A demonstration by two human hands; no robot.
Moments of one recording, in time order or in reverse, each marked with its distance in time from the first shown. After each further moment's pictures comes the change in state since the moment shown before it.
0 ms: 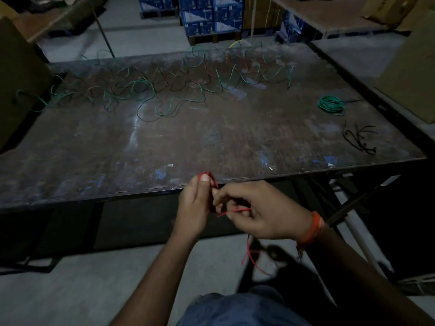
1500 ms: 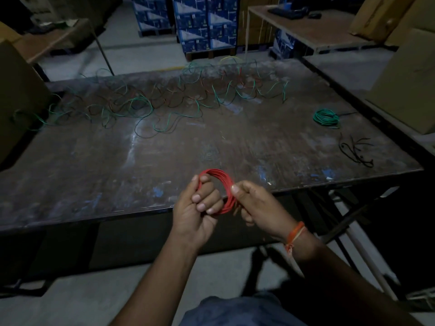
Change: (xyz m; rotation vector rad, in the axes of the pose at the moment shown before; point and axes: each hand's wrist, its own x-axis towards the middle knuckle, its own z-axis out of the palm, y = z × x) left_hand 0.032 0.017 0.006 -1.163 -0.287 -0.290; right_hand 0.023 0.064 0.022 0.600 0.333 0.437
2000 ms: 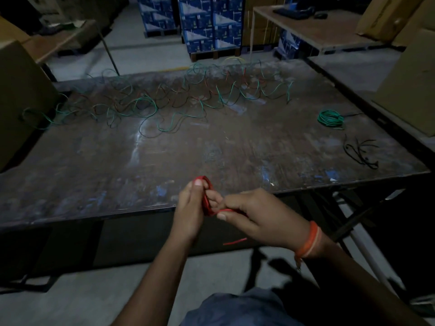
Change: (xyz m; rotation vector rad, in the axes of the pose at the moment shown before) left_hand -0.006 0.003 -0.004 0.988 0.323 0.302; right_hand -0.023 -0.055 0.000 -0.774 -0.241 -0.572
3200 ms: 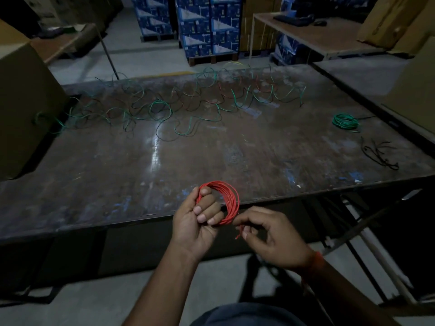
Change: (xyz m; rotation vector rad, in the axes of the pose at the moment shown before) left_hand 0.007 0.016 -0.083 -1.000 -0.213 -0.438; right_hand 0.008 -0.004 0.094 0.212 0.253 0.191
